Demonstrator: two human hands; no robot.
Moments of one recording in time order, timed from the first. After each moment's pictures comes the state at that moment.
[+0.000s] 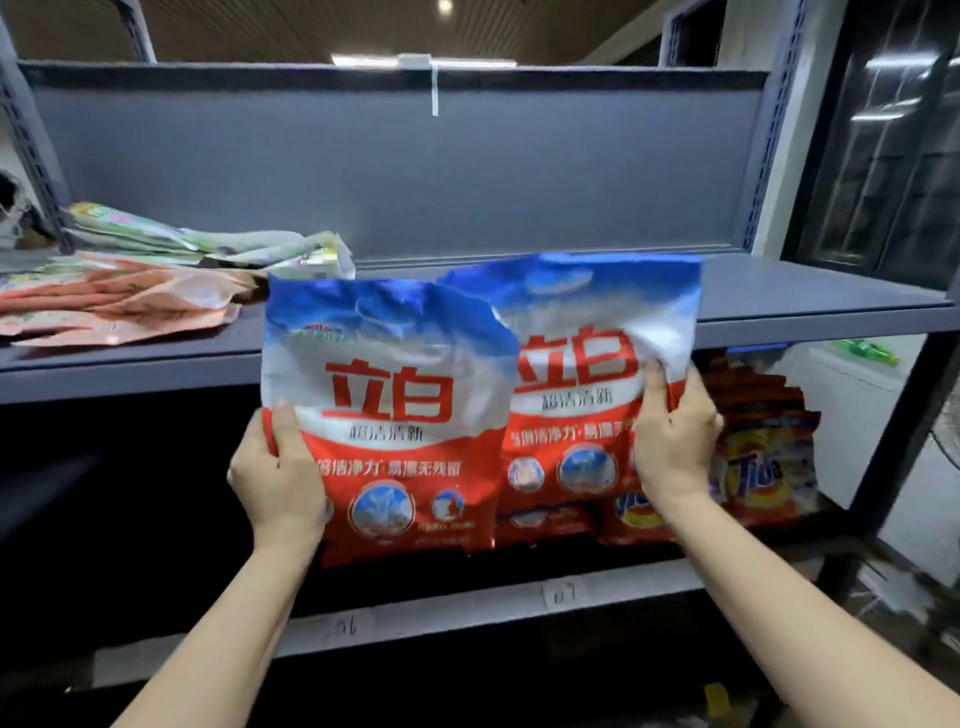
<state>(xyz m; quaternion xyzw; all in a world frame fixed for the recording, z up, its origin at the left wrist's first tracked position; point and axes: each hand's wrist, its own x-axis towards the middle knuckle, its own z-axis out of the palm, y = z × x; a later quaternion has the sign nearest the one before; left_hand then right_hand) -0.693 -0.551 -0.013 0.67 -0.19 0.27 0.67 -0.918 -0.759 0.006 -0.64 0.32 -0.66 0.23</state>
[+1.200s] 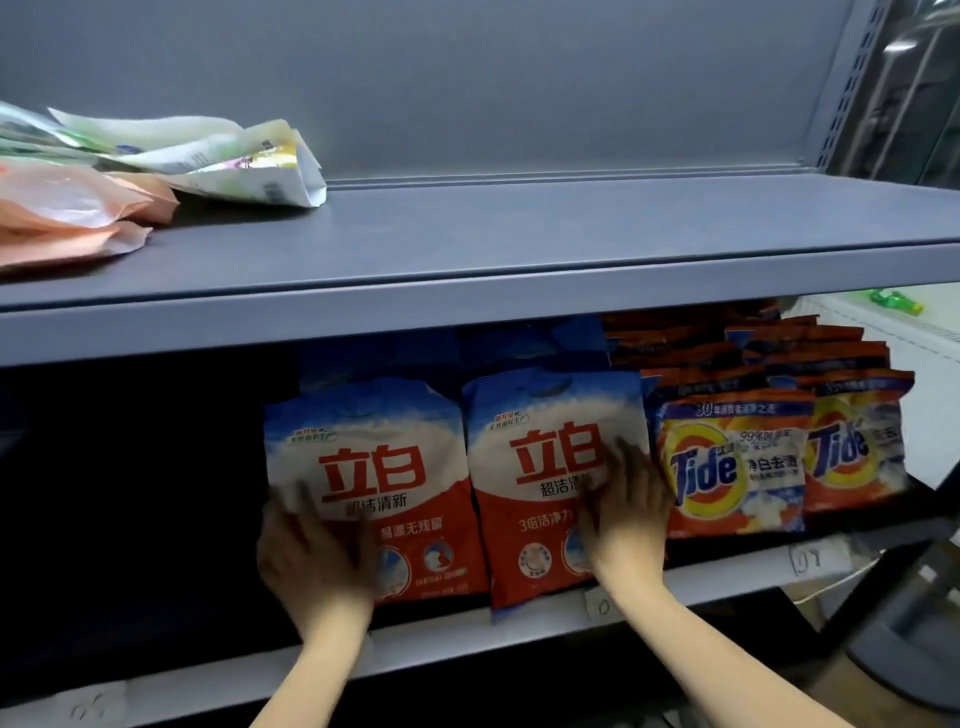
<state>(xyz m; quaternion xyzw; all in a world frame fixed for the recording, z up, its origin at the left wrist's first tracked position) -0.629 -0.603 -0.204 0.88 -0.23 0.21 0.36 -0.826 -0.794 -0.193 -0.80 0.41 -0.44 0.02</state>
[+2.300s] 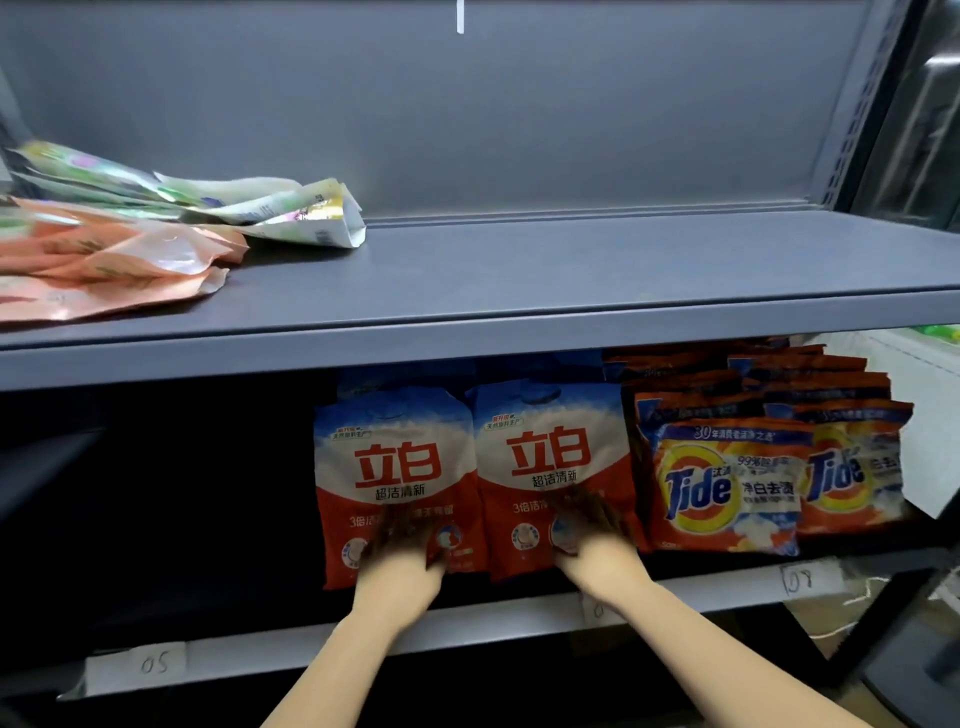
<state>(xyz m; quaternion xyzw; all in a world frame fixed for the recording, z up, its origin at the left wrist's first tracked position) -0.661 -0.611 -0.178 0.91 -0.40 -0.02 0.12 -0.836 -0.787 -0.176 -0.92 0.35 -0.07 0.16</state>
